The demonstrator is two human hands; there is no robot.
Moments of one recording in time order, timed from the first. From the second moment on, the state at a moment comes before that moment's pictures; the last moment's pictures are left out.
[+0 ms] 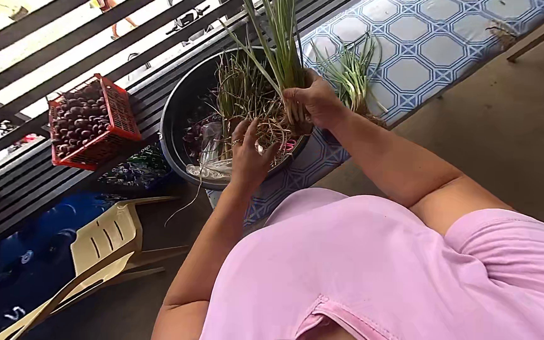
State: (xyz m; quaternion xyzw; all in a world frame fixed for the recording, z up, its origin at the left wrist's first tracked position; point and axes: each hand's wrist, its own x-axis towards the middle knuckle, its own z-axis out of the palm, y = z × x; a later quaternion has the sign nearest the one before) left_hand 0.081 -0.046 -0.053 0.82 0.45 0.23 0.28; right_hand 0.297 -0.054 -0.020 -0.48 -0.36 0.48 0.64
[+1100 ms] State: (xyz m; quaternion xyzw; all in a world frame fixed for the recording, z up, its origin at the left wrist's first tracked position) left_hand -0.025 0.010 -0.071 0.73 0.58 0.31 0.21; right_hand 0.469 -0.078 -0.136 -0.87 -0.27 0.23 0.34
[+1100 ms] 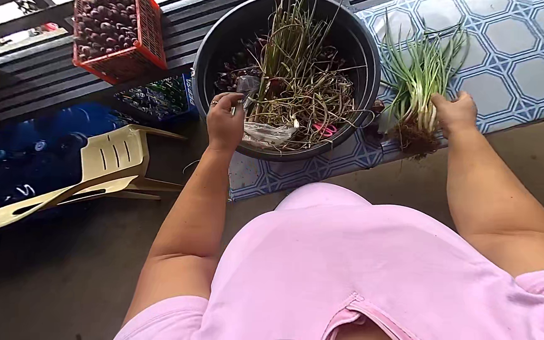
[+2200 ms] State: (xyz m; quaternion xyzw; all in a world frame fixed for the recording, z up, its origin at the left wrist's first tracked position) left_hand 0.006 0.121 -0.073 0.52 0.69 0.17 0.46; right_hand 0.234 0.052 0.014 -0.69 -0.68 0.18 -0.16
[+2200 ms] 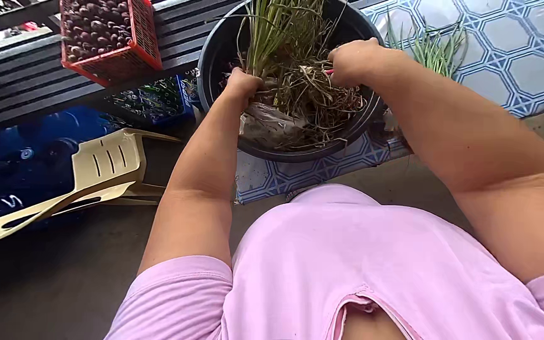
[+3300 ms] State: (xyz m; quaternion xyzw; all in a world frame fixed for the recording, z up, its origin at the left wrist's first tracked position) left_hand 0.034 0.041 -0.030 0.49 0.41 0.45 0.62; right_hand 0.180 0.027 -0.030 -0.52 -0.45 0.62 0.38
